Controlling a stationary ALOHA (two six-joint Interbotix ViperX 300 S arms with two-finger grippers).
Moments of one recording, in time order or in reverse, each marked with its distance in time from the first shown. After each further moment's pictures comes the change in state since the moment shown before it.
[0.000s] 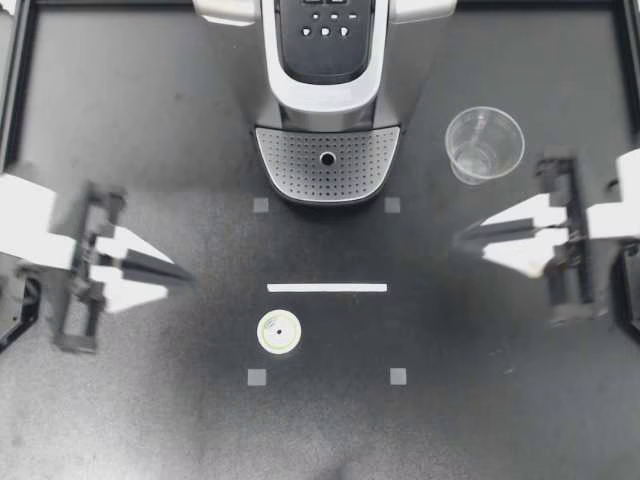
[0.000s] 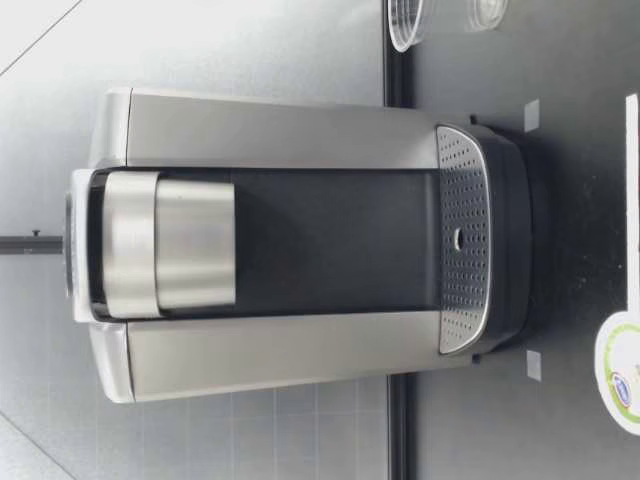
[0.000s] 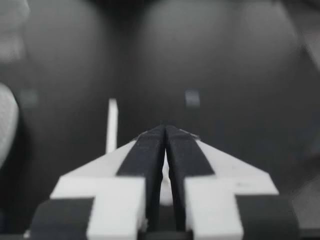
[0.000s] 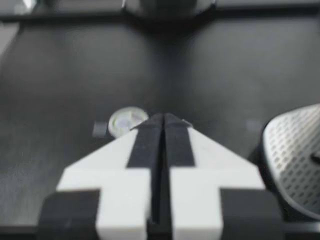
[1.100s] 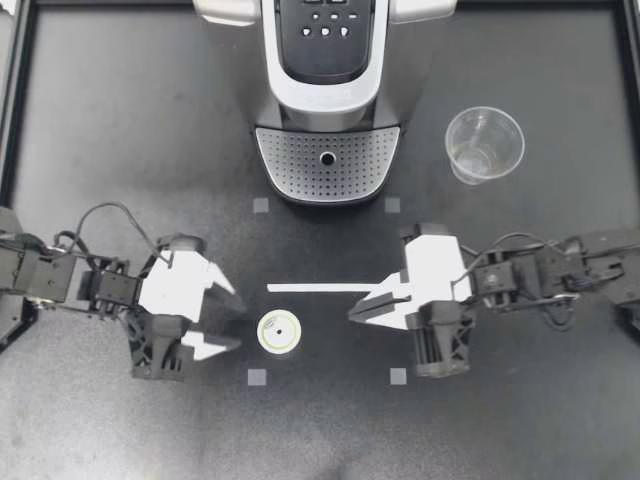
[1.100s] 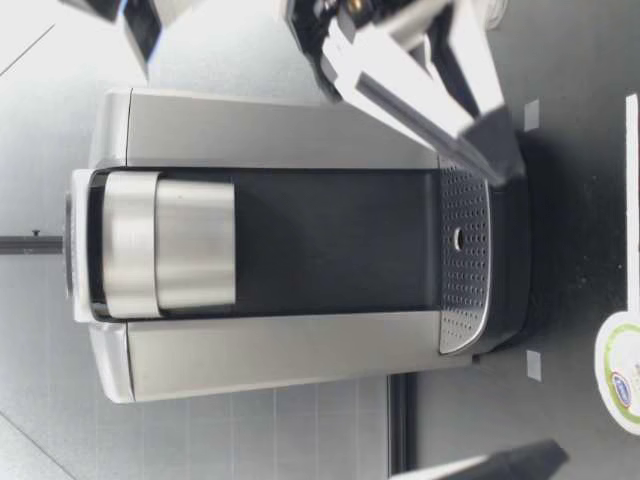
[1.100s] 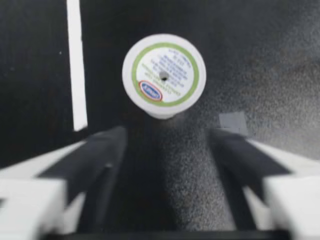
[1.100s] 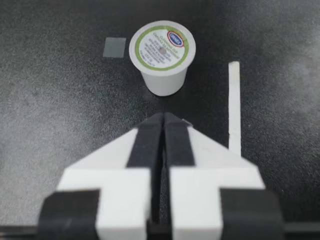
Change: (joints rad) left arm -0.035 0.407 -0.190 0.028 0.209 0.040; right arm 0.086 0.571 -0.314 0.000 0.100 0.003
